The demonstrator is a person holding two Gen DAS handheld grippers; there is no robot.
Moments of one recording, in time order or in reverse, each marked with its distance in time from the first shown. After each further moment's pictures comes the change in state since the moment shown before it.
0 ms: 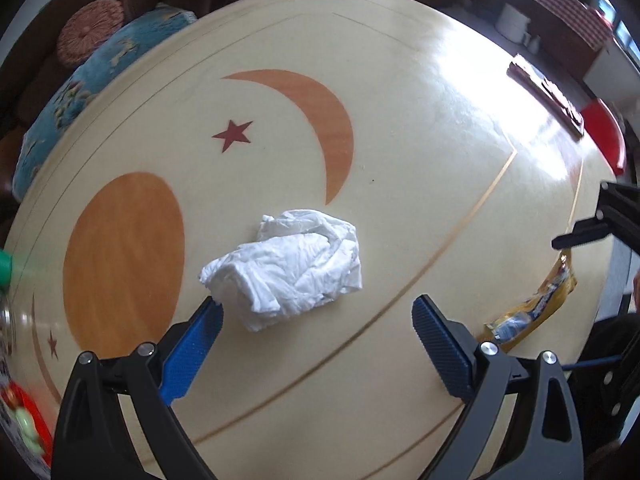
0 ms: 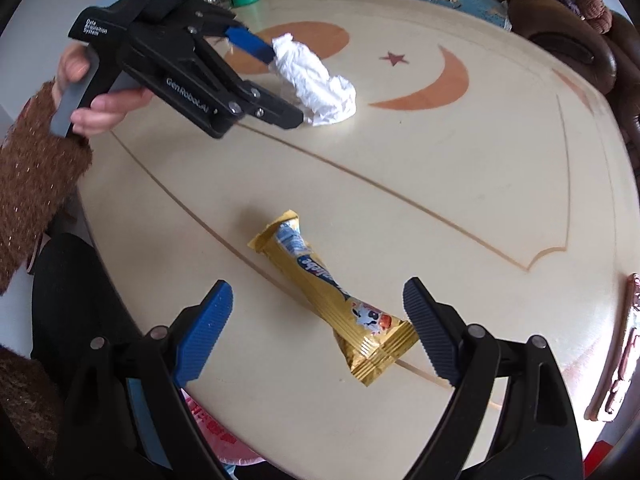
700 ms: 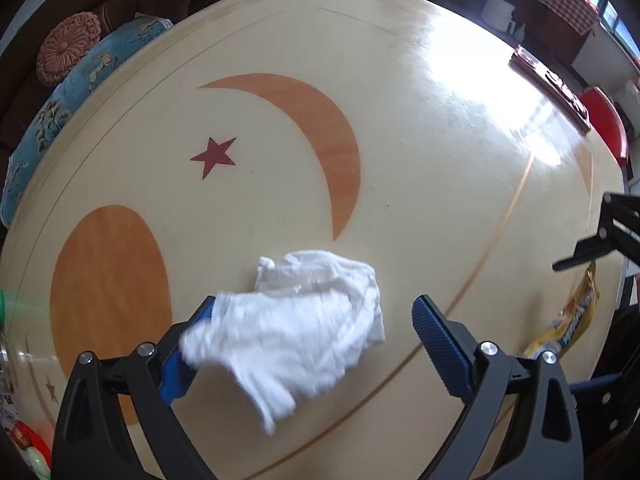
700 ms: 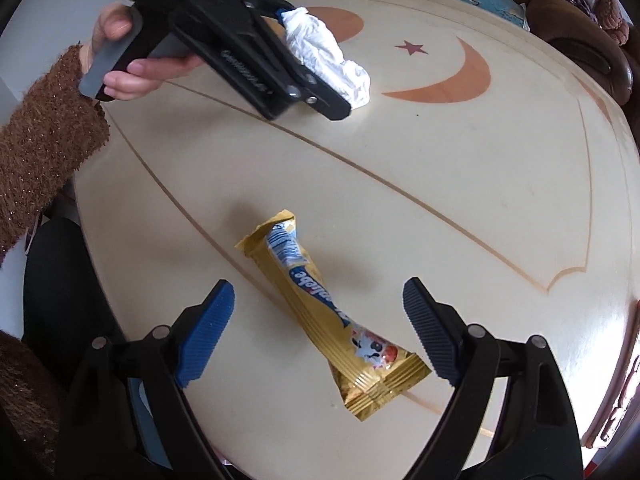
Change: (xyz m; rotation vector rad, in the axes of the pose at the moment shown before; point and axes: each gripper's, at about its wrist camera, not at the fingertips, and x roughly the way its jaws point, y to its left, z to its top) left arm 0.031 0.007 0.023 0.036 -0.011 -0.015; right arm 0.026 0.004 0.012 -0.058 0.018 0.007
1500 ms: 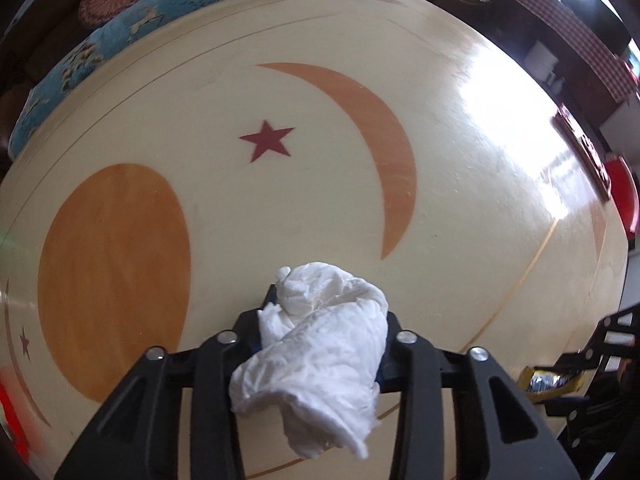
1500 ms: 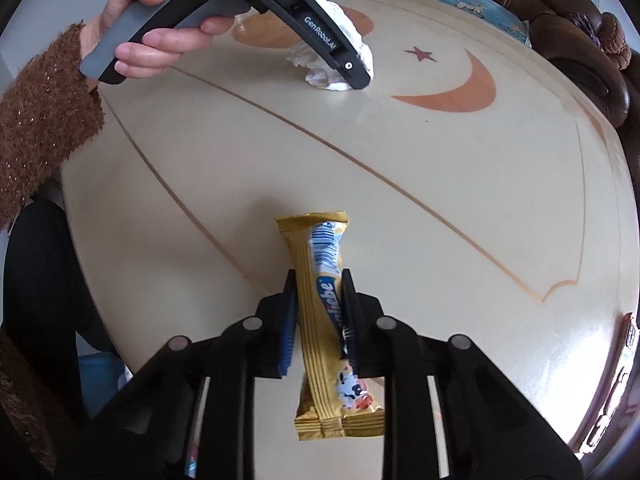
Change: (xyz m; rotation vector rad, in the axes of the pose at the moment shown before) left arm 0.006 0.035 0.000 -0.227 -0.006 -0.010; right arm 0.007 0.025 -0.009 -0.052 0.001 -0.073
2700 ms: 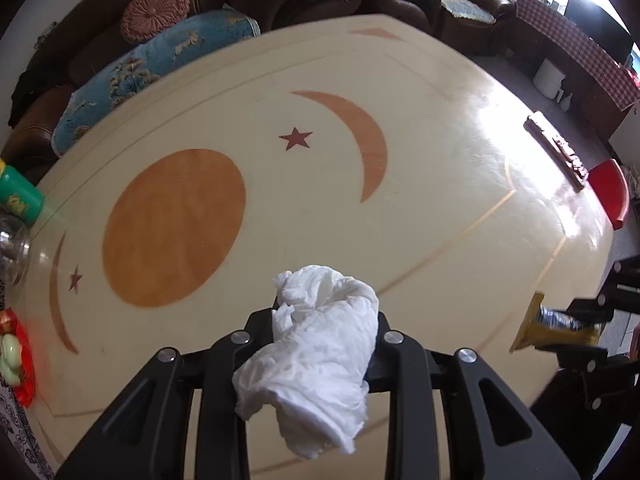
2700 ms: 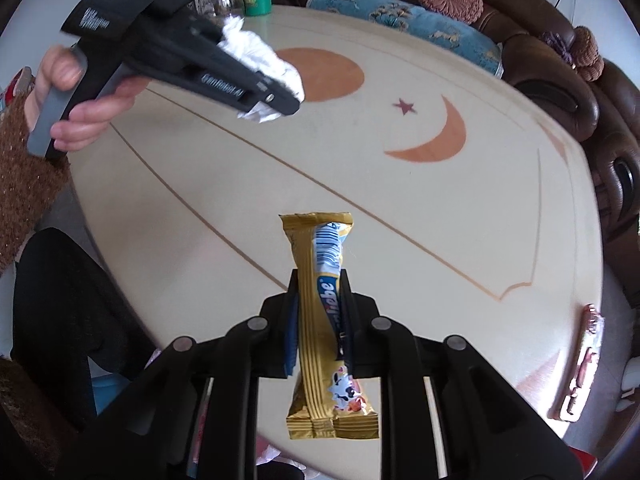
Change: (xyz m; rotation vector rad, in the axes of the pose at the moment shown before) left arm -0.107 -0.025 -0.072 -0.020 -0.114 0.093; right arm -0.073 0.027 0.015 0.021 -0.087 -0.099
